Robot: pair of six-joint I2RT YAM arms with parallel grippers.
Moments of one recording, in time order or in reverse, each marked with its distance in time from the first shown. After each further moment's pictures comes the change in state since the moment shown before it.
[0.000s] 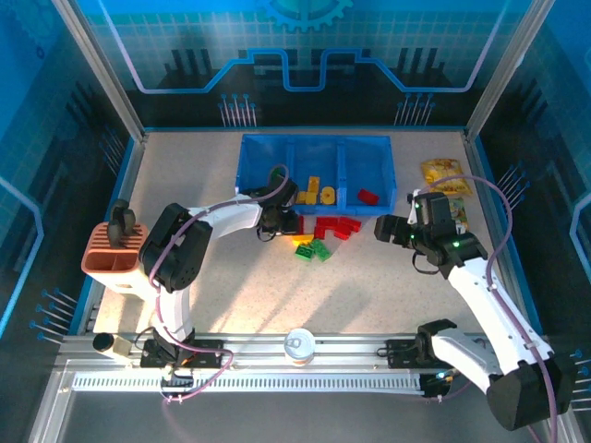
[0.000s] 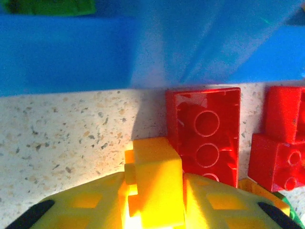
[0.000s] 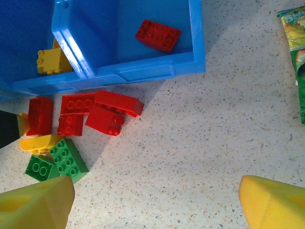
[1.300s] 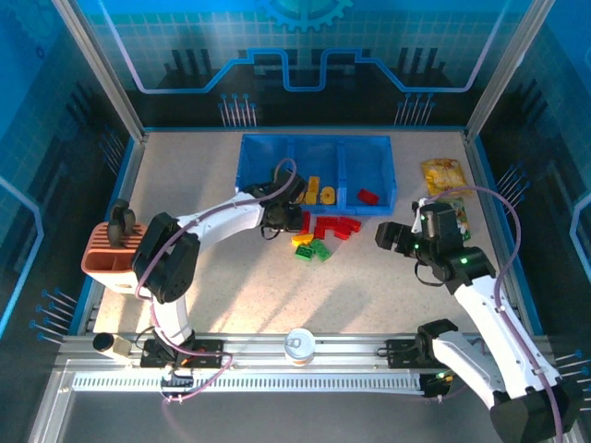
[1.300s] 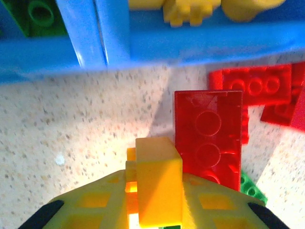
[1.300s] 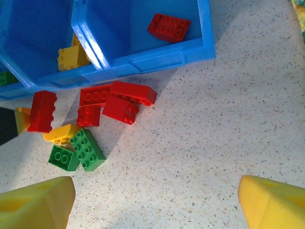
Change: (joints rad) left arm -0.089 -0.098 0.064 -0.146 -0.092 0.022; right arm 0.019 -0.117 -0.047 -0.034 -0.034 0.069
